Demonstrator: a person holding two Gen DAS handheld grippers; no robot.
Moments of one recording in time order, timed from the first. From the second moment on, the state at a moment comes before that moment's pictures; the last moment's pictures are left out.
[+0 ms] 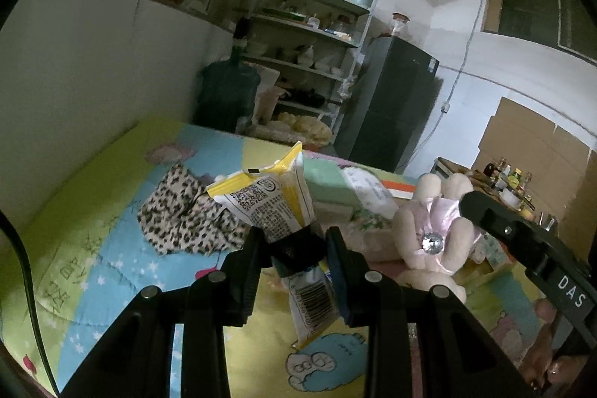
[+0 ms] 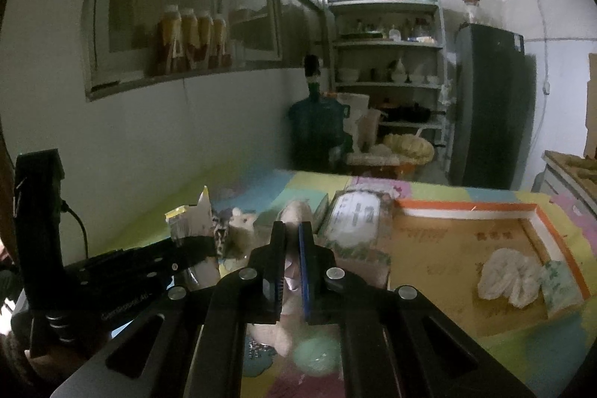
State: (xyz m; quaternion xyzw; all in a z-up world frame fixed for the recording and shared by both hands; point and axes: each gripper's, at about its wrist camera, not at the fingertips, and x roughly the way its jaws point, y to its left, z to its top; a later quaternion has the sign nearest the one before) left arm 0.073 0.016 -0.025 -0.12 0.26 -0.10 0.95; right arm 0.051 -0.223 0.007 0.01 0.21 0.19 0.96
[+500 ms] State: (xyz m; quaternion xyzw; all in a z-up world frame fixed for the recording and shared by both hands) left arm 0.075 -0.023 0.003 -0.09 0.24 -0.14 0.96; right arm 0.043 -0.255 0.032 0.02 0.17 0.17 0.97
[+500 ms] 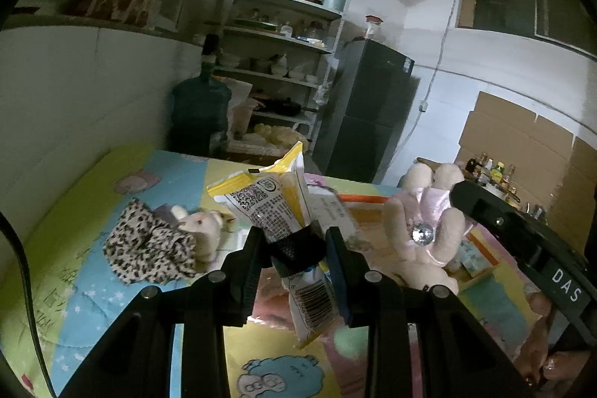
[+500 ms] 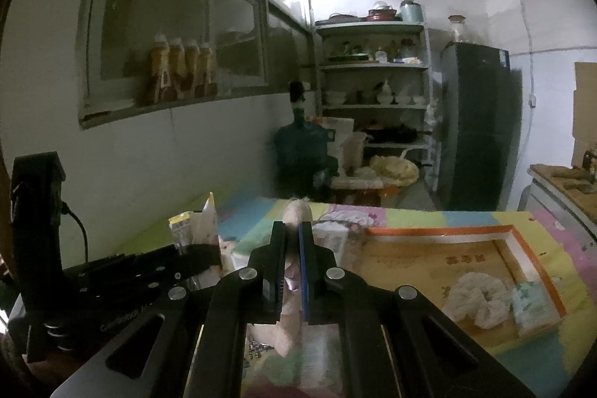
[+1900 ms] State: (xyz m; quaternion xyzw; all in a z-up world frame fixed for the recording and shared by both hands) left arm 0.139 -0.218 -0.007 -0.05 0.30 -0.25 0.92; right arm 0.040 -0.444 0.032 0.05 0.15 0.02 0.99
